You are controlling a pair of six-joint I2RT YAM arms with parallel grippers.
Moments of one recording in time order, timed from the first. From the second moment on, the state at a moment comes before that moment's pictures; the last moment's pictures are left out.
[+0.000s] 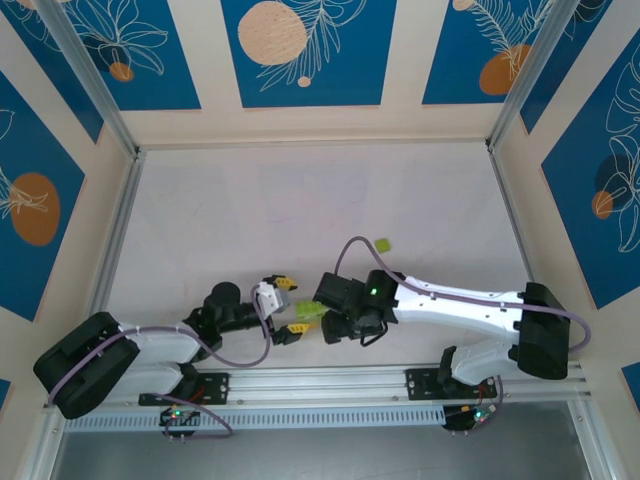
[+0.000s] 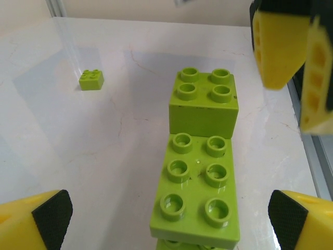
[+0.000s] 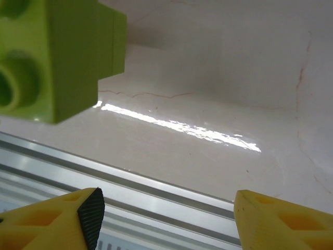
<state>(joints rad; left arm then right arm) -0.75 1.19 0.09 0.82 0.49 0.16 1.18 1.36 0.98 -1.00 0.02 0.94</state>
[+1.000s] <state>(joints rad) -0.75 1.19 0.08 0.77 0.46 0.14 0.96 1.43 0.95 -0.93 0.01 0.84</state>
